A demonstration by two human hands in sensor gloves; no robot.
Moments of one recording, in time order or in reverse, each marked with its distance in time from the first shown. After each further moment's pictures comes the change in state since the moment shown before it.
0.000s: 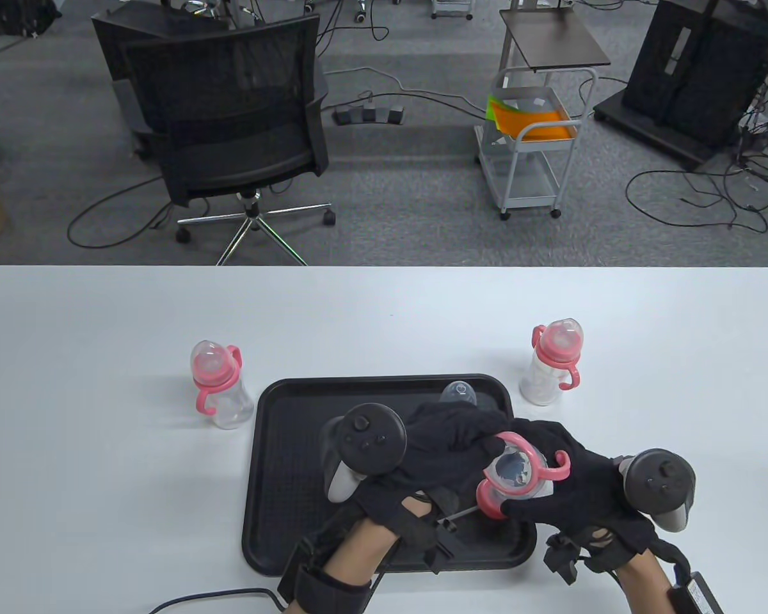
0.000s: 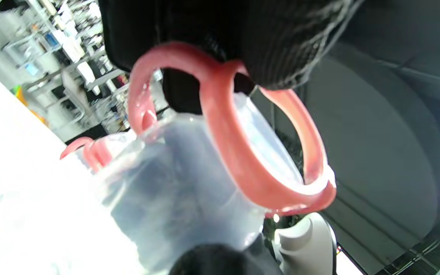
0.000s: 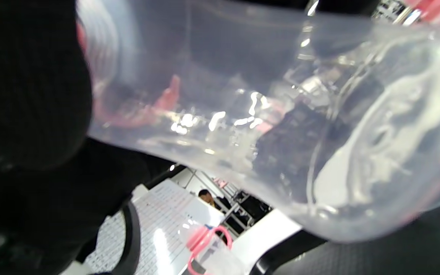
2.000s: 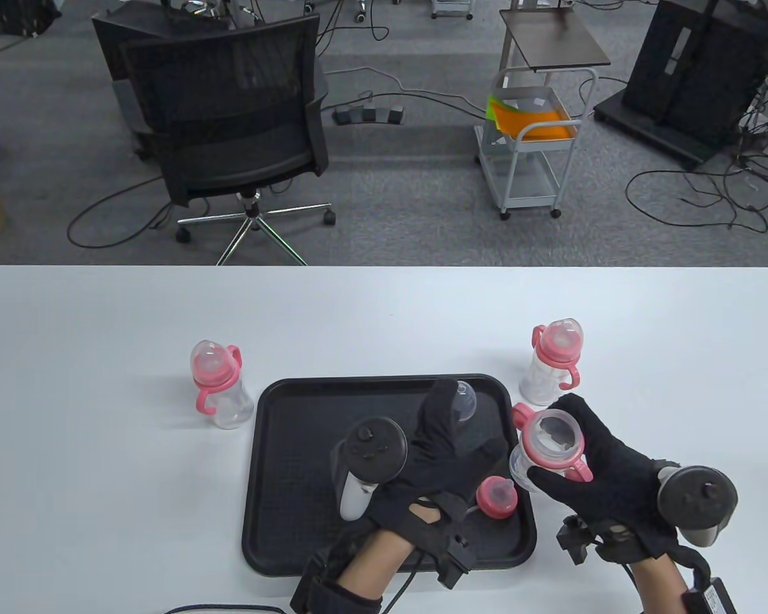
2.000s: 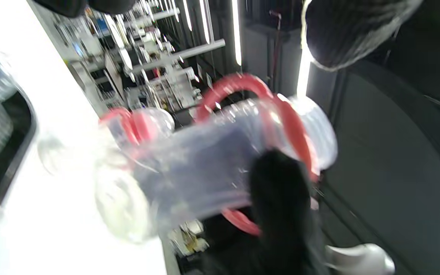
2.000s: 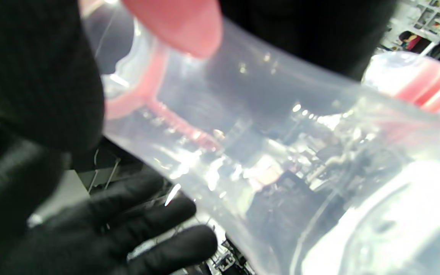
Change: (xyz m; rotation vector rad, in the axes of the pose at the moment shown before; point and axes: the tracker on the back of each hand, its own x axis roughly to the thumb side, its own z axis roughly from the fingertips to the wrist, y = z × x) left_hand -0.040 -0.024 0.011 0.079 0.113 0.104; right_hand 0.003 -0.039 0.013 -0.306 -0.003 0.102
